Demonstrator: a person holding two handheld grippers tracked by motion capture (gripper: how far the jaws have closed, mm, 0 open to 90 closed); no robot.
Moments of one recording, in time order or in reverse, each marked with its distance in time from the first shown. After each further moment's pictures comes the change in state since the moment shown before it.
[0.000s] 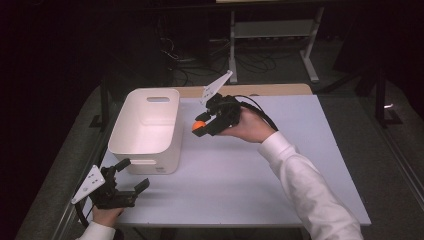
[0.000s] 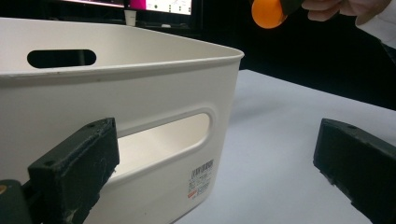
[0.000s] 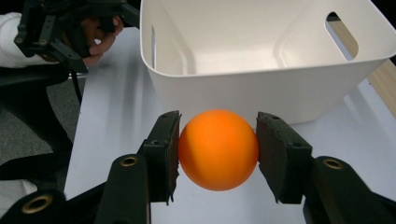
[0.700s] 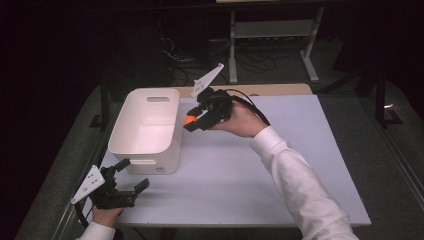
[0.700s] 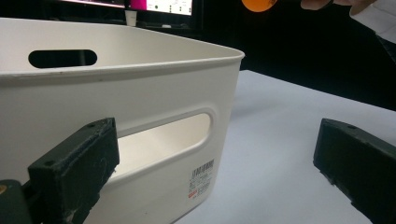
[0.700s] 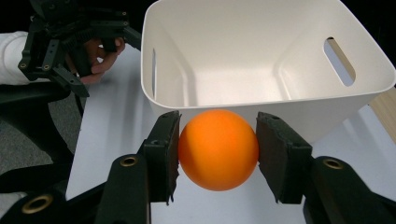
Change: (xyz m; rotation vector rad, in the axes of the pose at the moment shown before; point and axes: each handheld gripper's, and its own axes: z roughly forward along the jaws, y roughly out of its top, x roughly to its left) left arm 0.002 0.000 -0.001 0.004 -0.001 0.013; right arm -0.003 0.023 0.005 -0.018 0.007 -0.012
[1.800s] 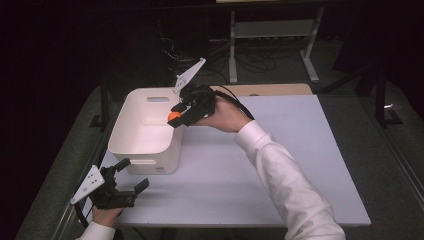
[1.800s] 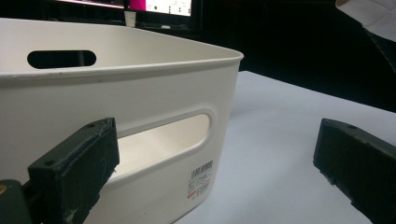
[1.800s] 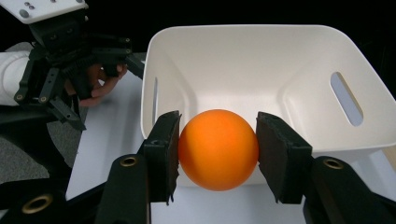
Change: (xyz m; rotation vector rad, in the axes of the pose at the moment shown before) left arm 0.000 0.000 0.000 -0.002 -0.003 -0.006; right arm -0.001 0.033 0.021 -0.031 0.020 -0.039
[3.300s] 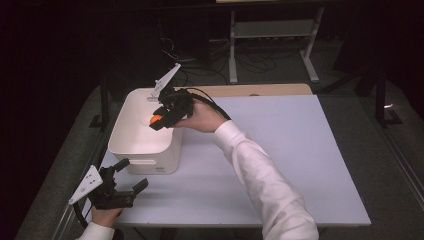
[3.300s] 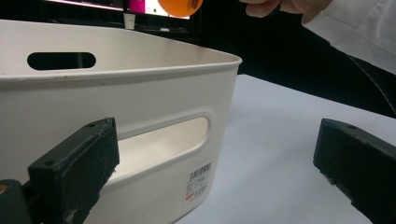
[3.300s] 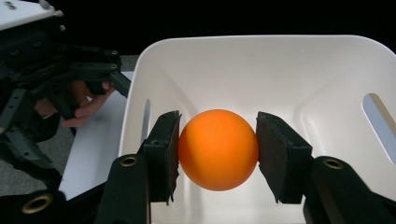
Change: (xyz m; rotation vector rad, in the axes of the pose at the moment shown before) left arm 0.001 0.001 -0.002 -0.010 -0.005 -0.014; right arm -0.010 0.018 0.057 0.015 0.049 0.017
